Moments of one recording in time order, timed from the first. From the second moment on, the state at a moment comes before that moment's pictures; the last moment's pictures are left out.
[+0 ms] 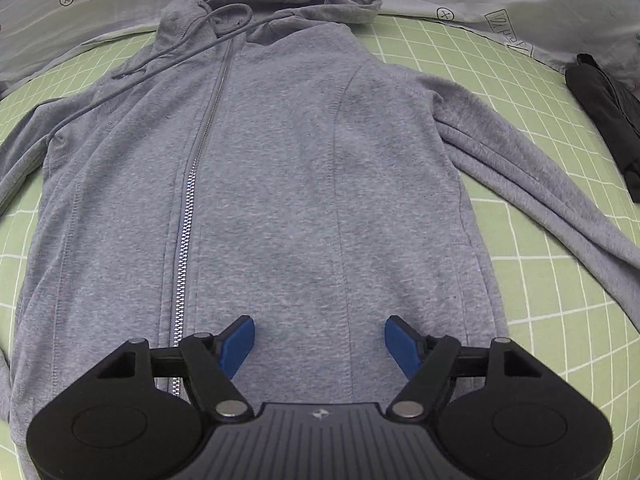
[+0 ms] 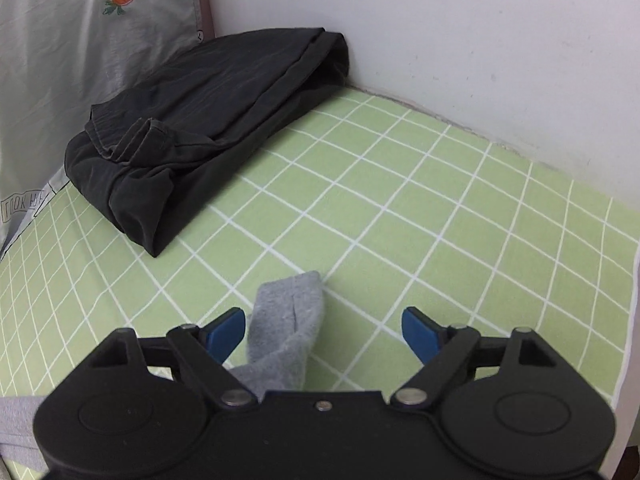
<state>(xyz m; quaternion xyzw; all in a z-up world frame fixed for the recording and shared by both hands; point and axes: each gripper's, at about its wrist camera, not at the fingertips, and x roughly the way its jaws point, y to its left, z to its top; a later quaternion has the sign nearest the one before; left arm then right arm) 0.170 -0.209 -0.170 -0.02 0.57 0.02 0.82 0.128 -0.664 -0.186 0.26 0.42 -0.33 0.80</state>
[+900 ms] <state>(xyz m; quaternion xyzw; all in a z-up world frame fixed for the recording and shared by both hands) 0.176 -0.215 -0.178 0.00 0.57 0.02 0.82 0.080 -0.676 -0.181 0.17 0.38 -0.40 0.82</state>
